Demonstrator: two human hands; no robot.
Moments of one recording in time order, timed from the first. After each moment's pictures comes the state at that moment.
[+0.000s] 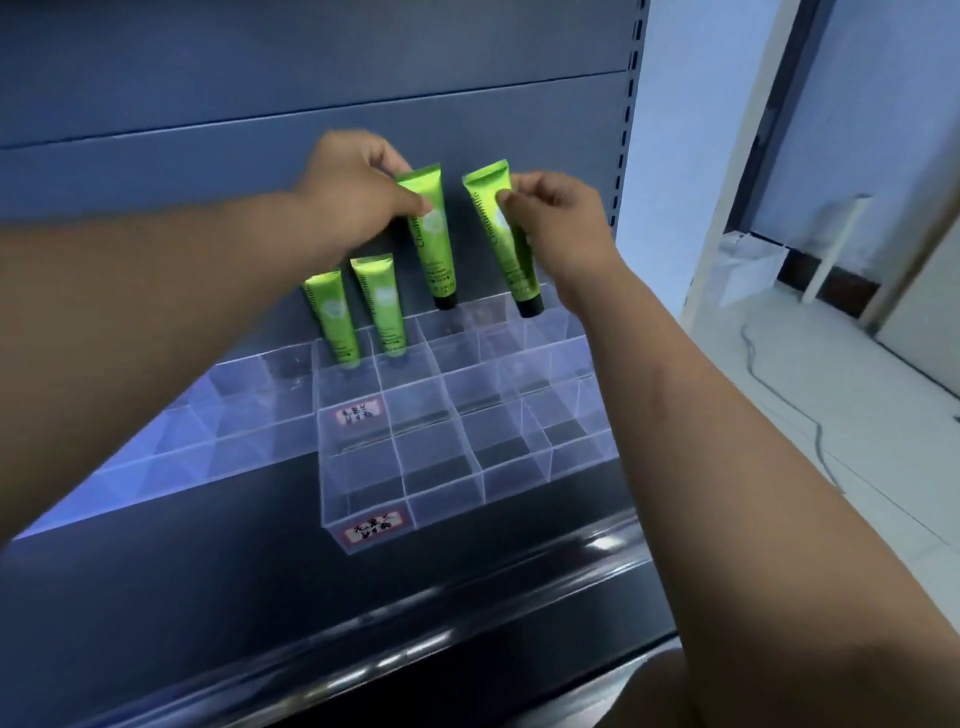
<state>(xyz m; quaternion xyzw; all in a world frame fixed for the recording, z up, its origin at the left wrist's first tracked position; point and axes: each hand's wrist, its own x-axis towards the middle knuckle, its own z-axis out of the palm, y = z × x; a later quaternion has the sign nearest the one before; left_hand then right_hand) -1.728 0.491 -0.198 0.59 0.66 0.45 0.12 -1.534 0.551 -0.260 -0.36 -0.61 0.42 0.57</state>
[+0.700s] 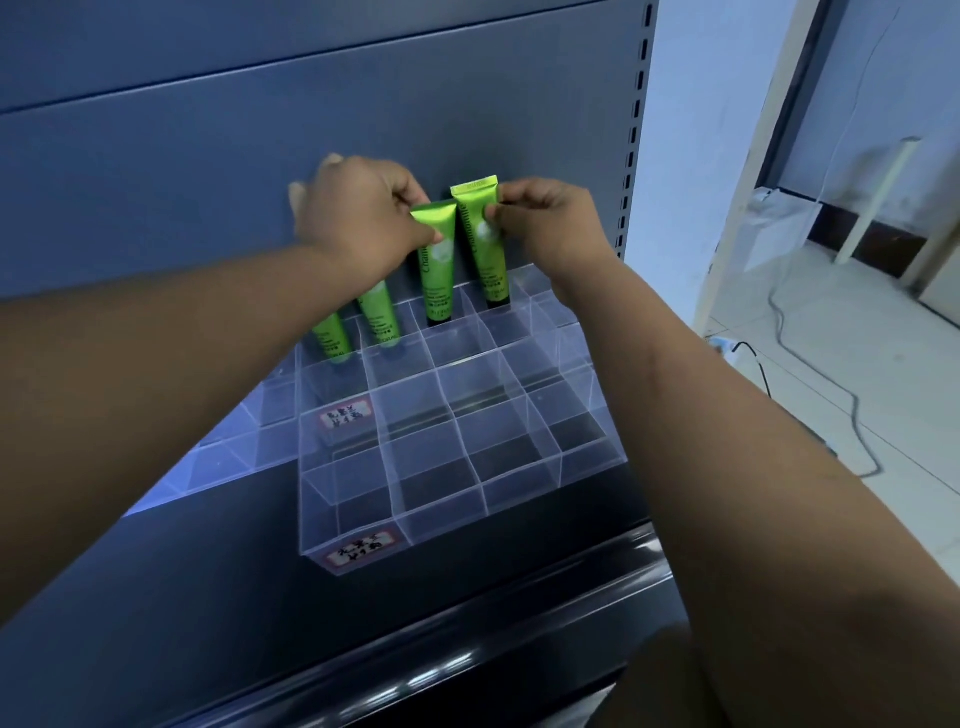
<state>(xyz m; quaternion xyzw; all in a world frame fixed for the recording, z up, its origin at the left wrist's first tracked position) -1.727 0.521 -0.251 0.65 0.68 0.34 -0.10 -1.546 0.602 -0.308 -0.37 -0.58 0.48 0.55</state>
